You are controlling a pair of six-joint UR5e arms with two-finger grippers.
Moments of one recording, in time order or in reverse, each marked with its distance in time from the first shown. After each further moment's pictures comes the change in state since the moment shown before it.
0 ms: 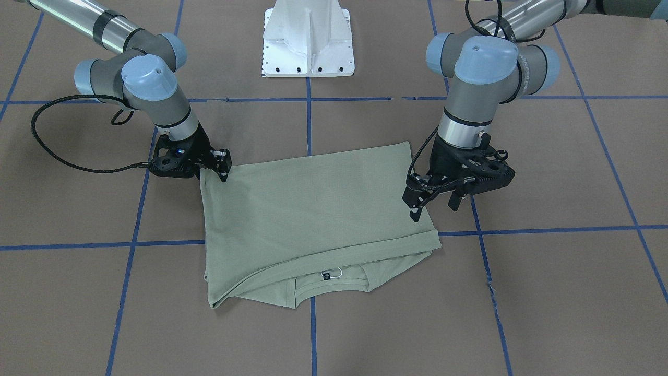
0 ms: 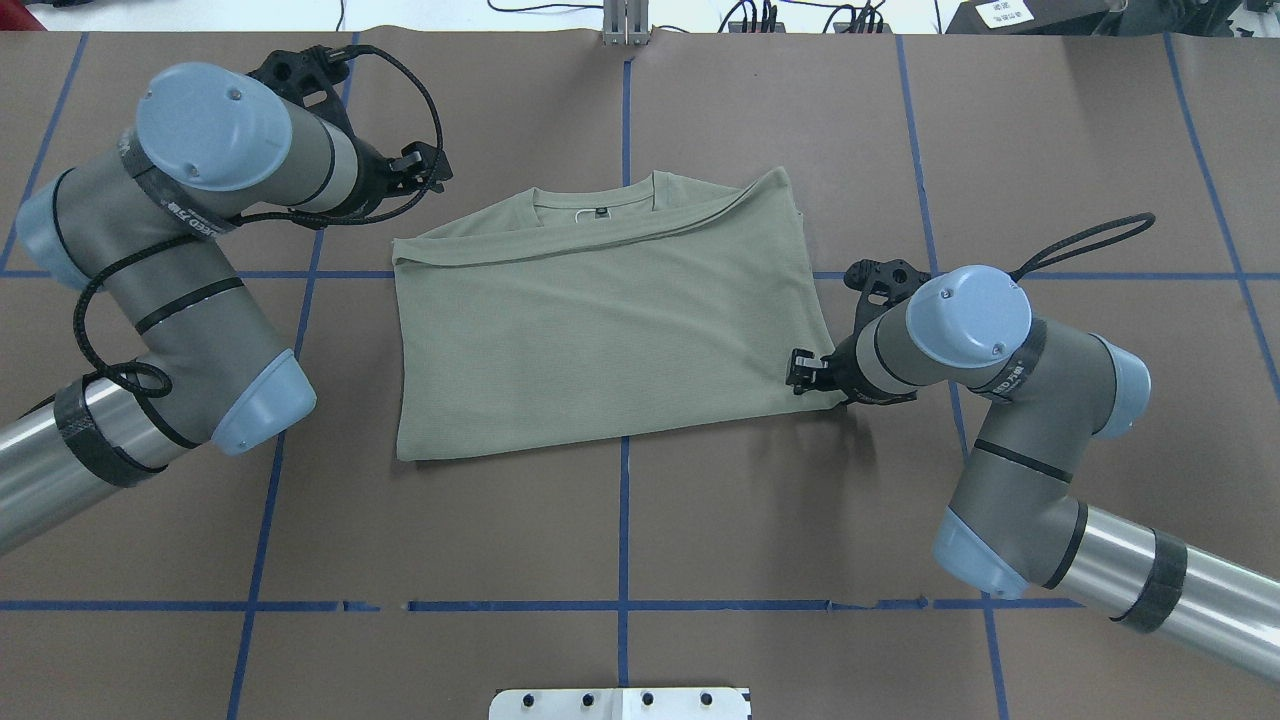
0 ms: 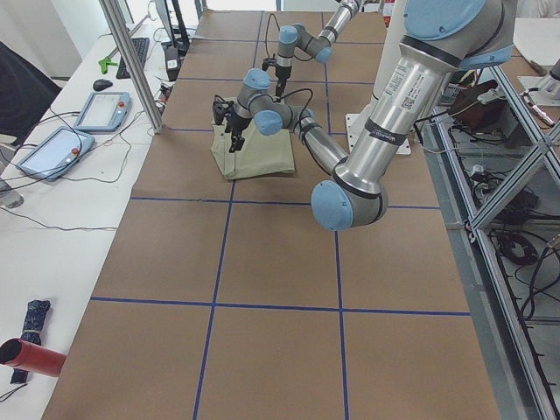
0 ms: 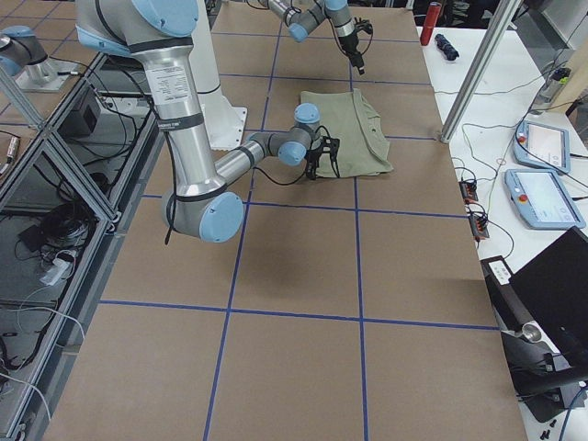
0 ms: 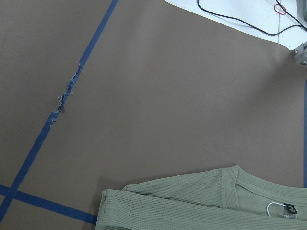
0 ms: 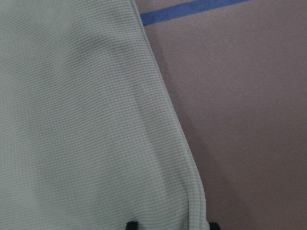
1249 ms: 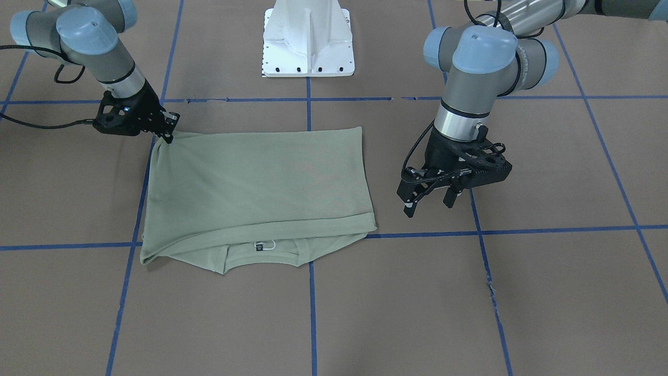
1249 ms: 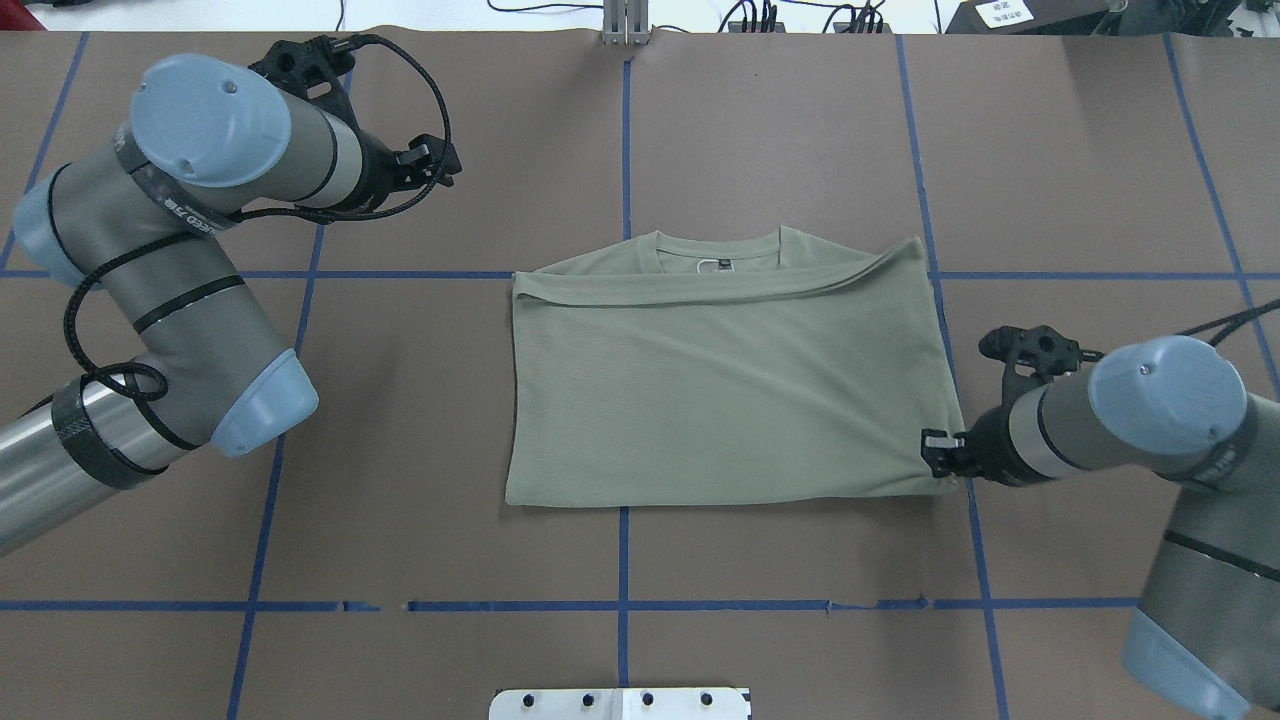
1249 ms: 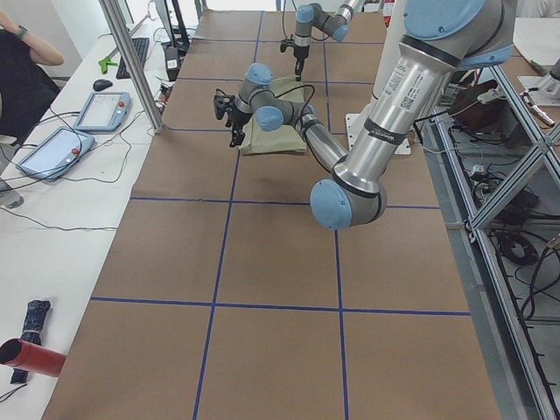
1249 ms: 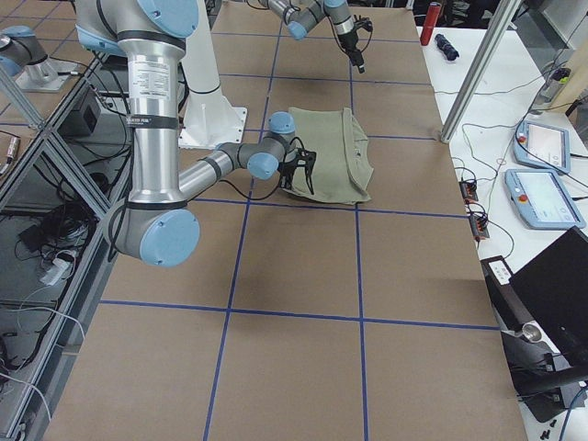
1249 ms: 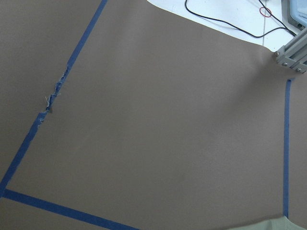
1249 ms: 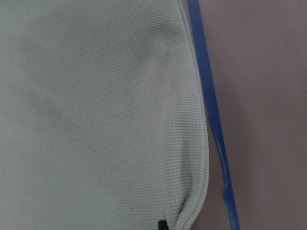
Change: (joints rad) left arm 0.002 -0.008 -0.025 0.001 0.000 0.000; right arm -0.052 -0.385 0.332 -0.010 0.050 0.012
